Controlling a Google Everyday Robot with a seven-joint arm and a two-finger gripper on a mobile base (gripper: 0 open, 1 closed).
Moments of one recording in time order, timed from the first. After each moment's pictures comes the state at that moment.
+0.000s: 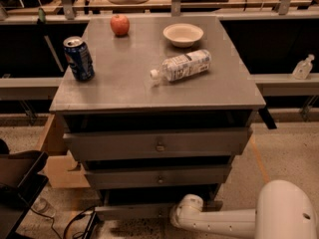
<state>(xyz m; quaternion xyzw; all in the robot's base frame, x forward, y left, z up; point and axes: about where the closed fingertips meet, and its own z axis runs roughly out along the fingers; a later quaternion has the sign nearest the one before) 0.509 -0.078 0.137 -0.76 0.63 -0.04 0.17</state>
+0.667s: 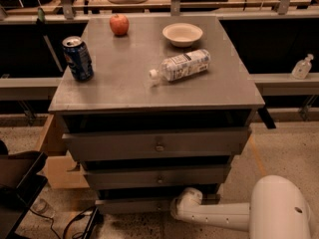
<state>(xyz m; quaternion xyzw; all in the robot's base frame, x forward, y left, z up) 0.541 -0.083 0.142 -0.76 0.63 -0.06 0.17</state>
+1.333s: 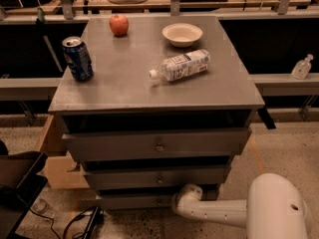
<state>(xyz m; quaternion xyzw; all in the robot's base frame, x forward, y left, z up) 0.558 -0.085 0.141 -0.76 0.62 -0.07 0.17</state>
